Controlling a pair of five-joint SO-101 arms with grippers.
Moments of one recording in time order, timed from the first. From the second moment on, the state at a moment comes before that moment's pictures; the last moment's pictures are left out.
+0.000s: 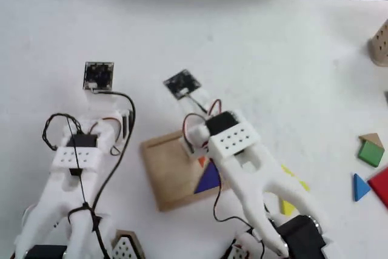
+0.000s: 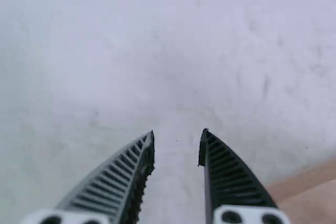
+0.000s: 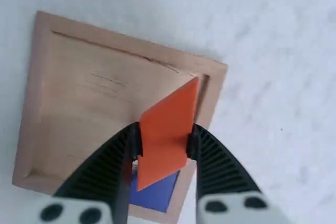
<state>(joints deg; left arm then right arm) -5.1 -32.0 65.4 28.2 4.4 -34.9 -17.5 40.2 59.3 8.8</state>
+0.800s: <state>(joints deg) -5.1 -32.0 65.4 28.2 4.5 -32.5 -17.5 49.8 44.9 8.5</state>
